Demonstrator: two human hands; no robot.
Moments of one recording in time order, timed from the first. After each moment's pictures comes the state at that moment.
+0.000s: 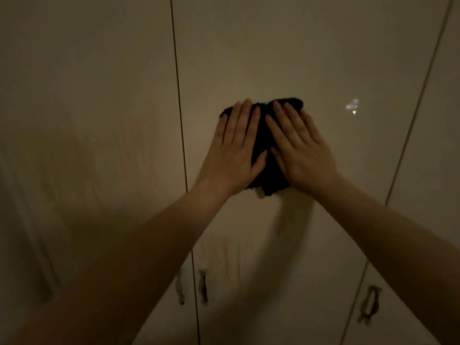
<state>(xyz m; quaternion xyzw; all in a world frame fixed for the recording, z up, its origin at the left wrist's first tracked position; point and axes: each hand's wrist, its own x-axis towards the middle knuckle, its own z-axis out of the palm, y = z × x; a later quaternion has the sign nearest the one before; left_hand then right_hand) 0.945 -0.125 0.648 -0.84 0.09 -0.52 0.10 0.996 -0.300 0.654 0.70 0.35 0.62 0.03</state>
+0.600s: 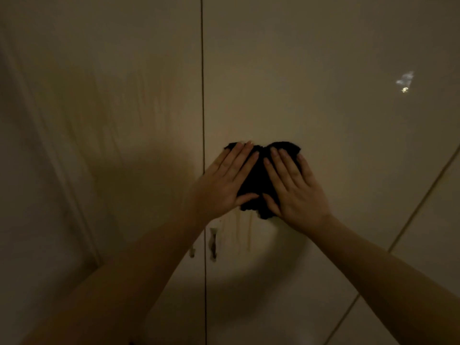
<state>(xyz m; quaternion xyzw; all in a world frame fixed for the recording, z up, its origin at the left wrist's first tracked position) 0.918 -0.073 0.508 -0.87 0.14 -0.45 0.17 0.986 -0.279 0.511 0.73 0.41 0.54 0.08</state>
